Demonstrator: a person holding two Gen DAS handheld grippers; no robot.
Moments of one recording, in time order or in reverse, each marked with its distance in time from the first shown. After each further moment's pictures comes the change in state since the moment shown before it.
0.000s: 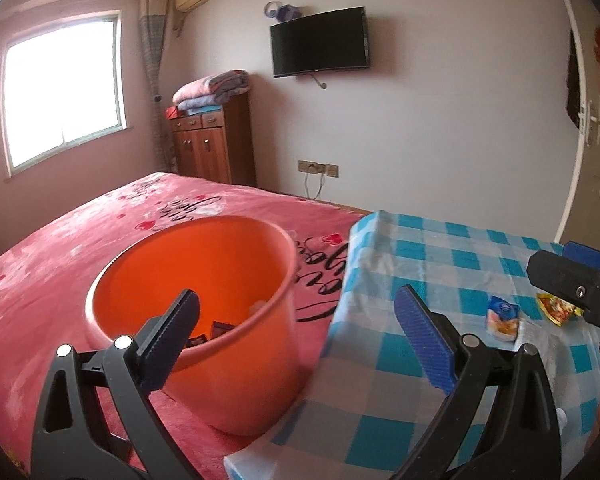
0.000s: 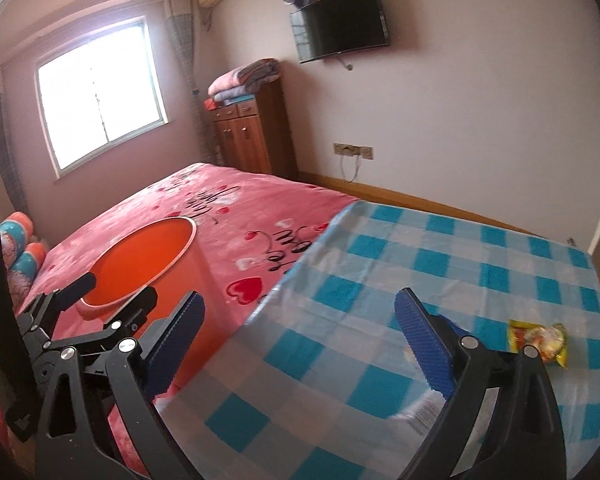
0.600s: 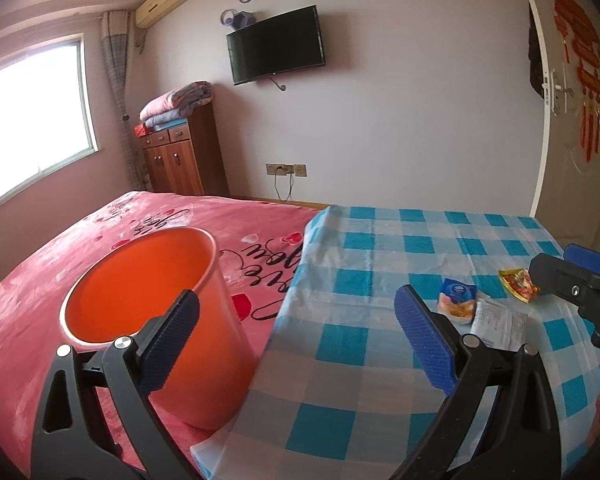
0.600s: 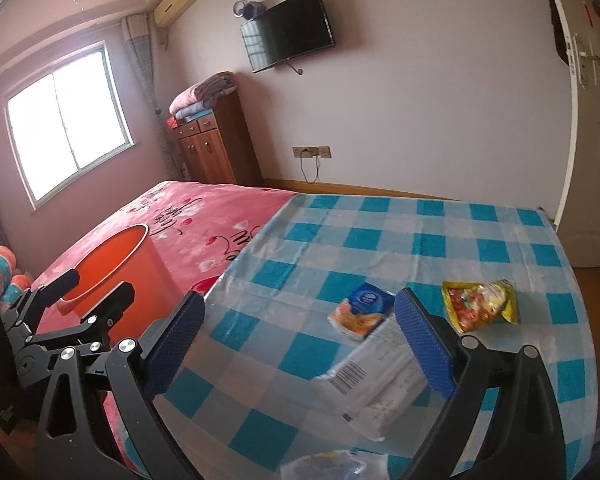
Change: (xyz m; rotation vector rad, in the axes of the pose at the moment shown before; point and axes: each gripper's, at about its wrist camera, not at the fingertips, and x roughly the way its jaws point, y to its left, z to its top) left arm -0.023 -0.060 -0.001 0.111 0.001 -0.068; right arm -0.045 -0.069 -0.034 0.115 -0.024 -0.083
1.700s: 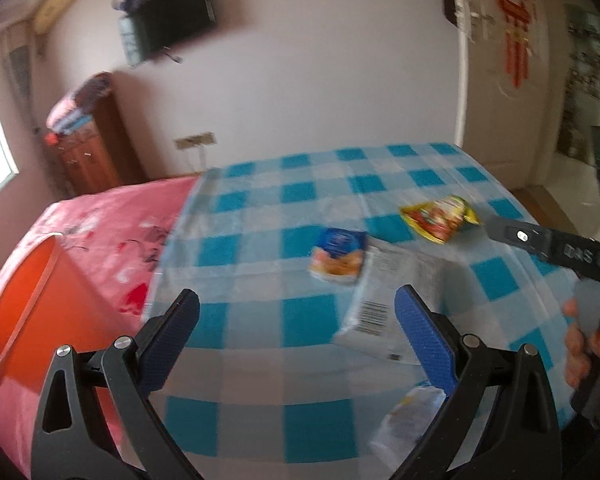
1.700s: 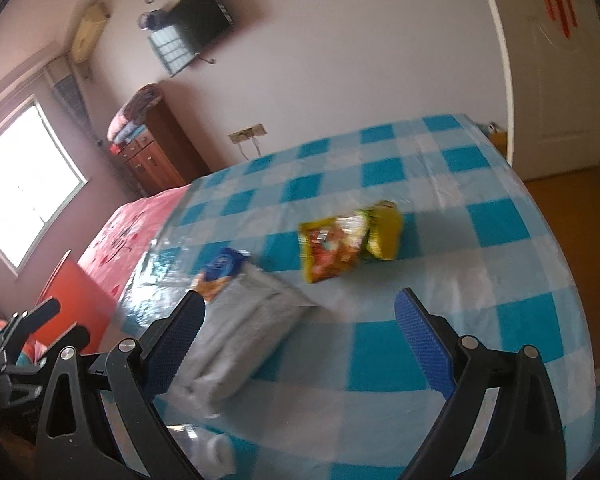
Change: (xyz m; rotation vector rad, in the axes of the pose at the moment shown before) left arm 0.032 -0.124 -0.019 0.214 0.170 -0.276; right arm 0.012 -0.171 -0.048 0.297 0.092 -0.080
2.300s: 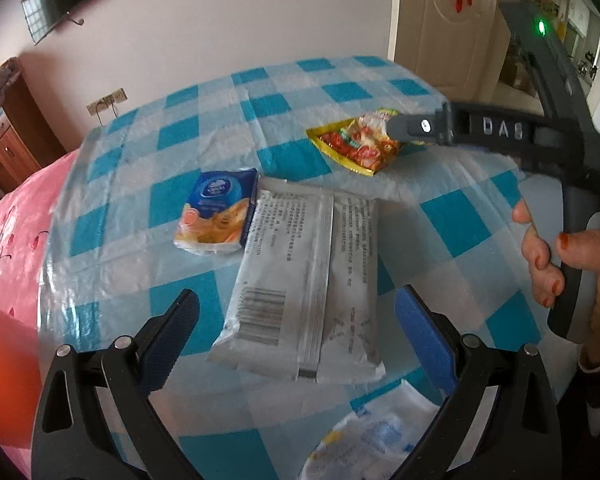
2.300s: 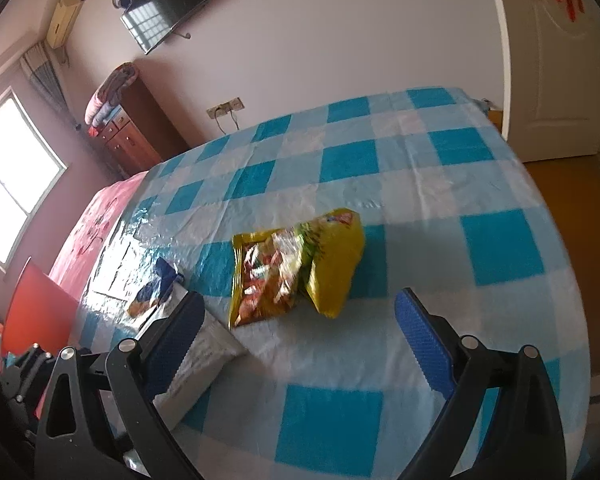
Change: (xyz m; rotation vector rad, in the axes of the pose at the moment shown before) left arm 0.084 -0.060 -0.003 0.138 0.259 -0.218; right arm 0.061 -0.033 0.032 -0.003 0.109 -0.039
